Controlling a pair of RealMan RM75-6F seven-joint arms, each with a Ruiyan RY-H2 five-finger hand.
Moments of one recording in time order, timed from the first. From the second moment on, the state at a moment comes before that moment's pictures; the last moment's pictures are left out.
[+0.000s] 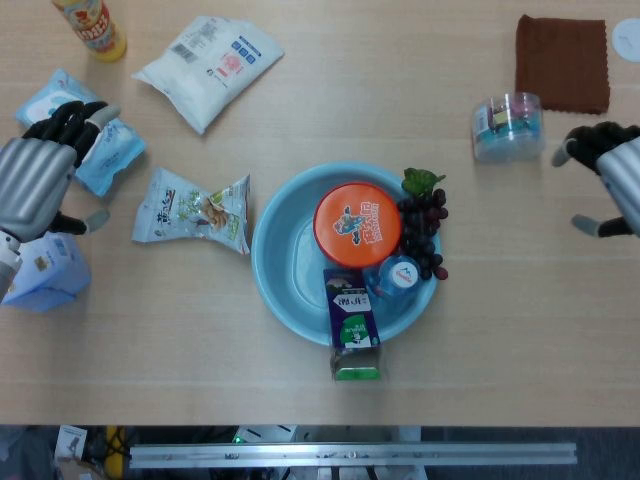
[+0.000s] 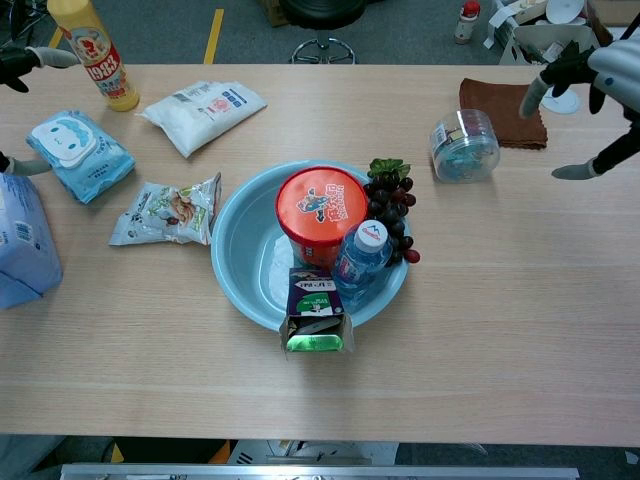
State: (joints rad) left arm -0.51 -0.99 -0.04 -1.77 1.34 1.06 0.01; right arm 0.45 -1.05 0.12 -1.80 -1.46 1.03 -0.24
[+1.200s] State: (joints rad) left arm -0.44 -0.95 -0.03 -1.79 1.42 1.09 -0.07; right arm 0.81 -1.49 0.12 -1.66 -1.02 0.88 -0.74
